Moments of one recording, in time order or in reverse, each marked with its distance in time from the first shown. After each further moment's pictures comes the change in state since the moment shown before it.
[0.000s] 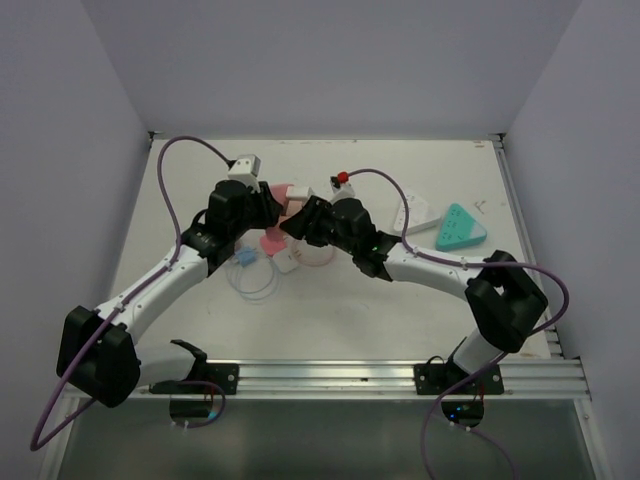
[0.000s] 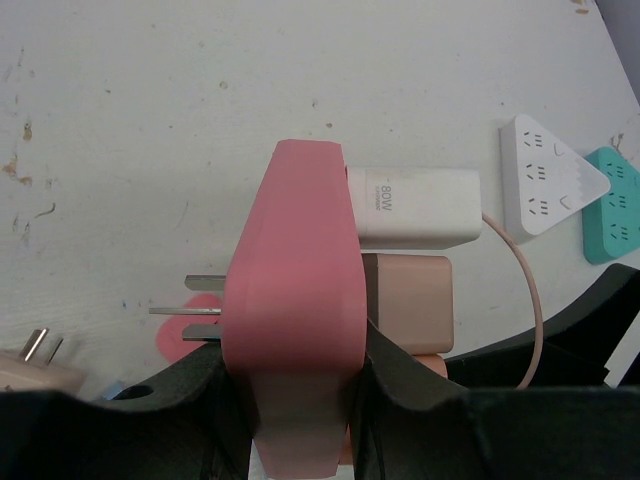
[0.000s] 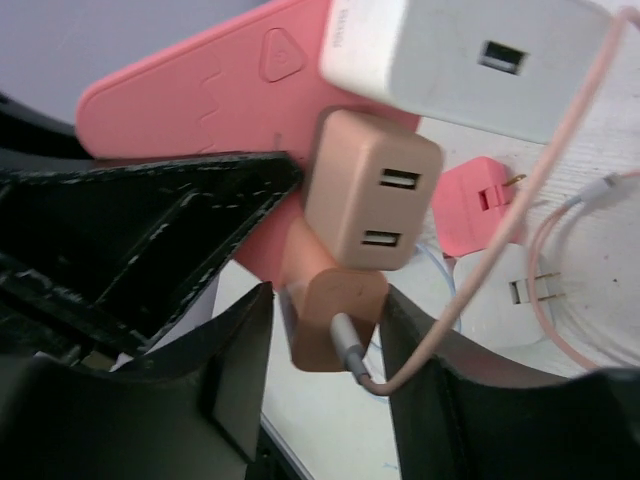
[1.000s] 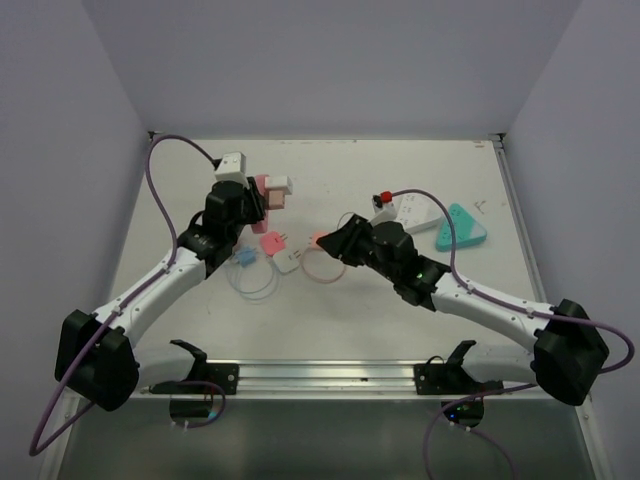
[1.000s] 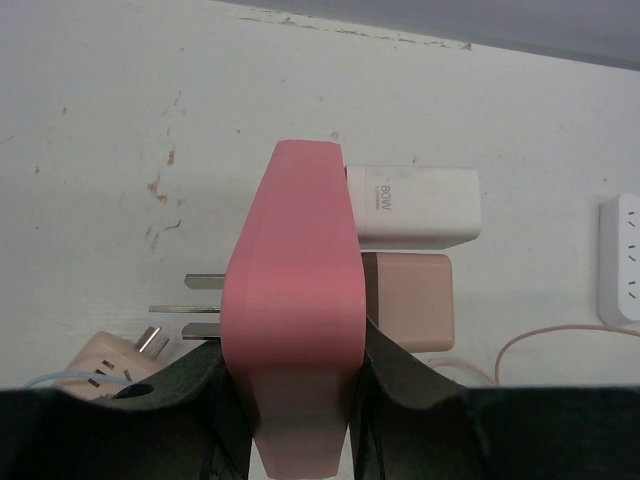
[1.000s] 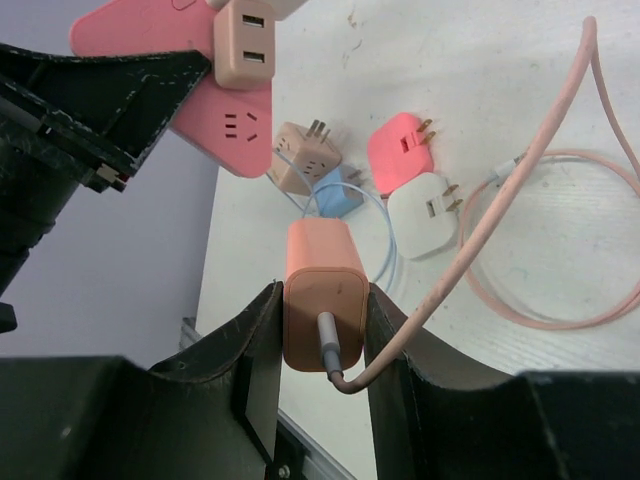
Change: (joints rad) left arm 0.010 -0.019 -0.013 0.023 -0.237 0.024; right arm -0.010 -0.383 -0.269 -0.128 0.099 0.020
